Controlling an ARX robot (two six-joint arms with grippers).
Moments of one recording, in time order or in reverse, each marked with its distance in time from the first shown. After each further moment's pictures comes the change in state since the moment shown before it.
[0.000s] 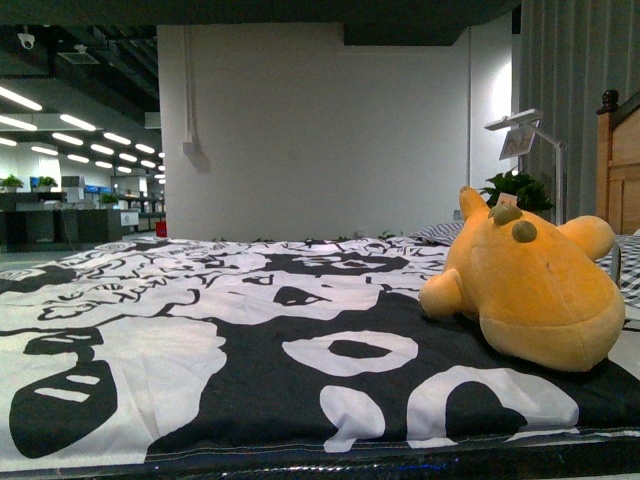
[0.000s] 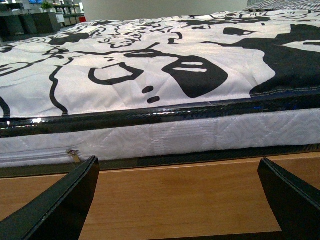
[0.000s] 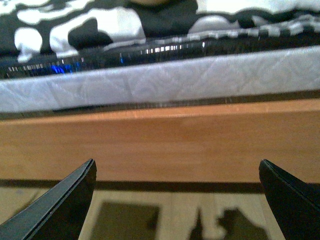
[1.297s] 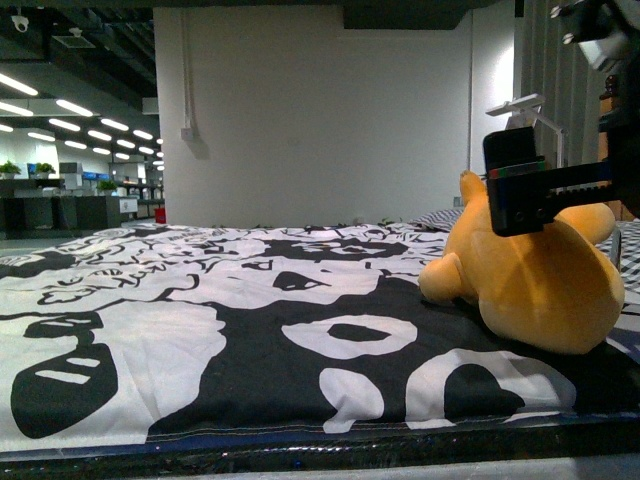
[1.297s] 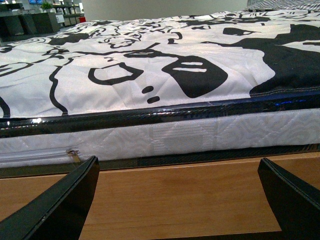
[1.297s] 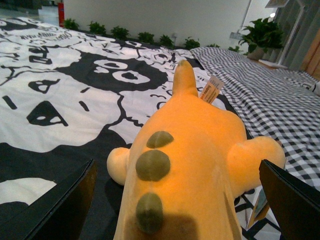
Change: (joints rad) left arm 0.000 0.000 0.000 0.000 0.000 0.000; right arm 0.261 1.274 0.846 0.676 0.422 -0.326
